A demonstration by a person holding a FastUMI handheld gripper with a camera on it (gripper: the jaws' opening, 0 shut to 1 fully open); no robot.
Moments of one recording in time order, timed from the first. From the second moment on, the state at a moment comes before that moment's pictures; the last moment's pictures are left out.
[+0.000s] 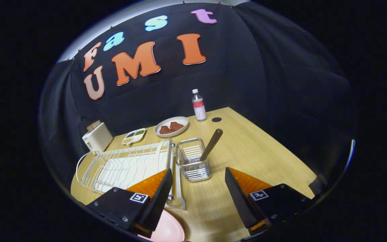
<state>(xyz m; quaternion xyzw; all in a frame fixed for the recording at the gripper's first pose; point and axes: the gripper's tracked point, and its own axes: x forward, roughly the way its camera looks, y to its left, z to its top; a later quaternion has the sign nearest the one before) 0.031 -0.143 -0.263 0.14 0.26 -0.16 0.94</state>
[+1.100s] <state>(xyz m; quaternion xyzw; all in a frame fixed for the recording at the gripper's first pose) 0.104 -0.165 -0.250 0.10 0.19 -0.17 0.96</state>
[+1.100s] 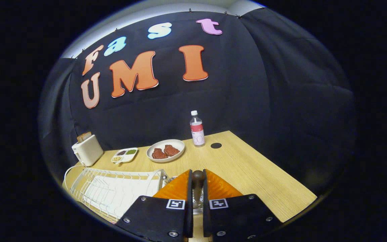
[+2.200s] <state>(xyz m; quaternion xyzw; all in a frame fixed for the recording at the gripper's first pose) 0.031 -0.047 -0.109 0.06 0.10 -0.06 0.99</state>
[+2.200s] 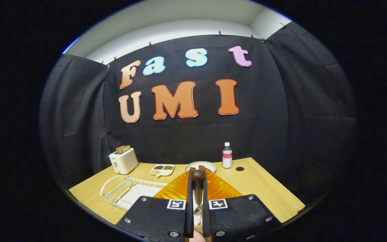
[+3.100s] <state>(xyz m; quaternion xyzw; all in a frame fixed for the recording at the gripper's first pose) -0.026 0.034 -0.209 0.09 0.20 0.02 0.98</state>
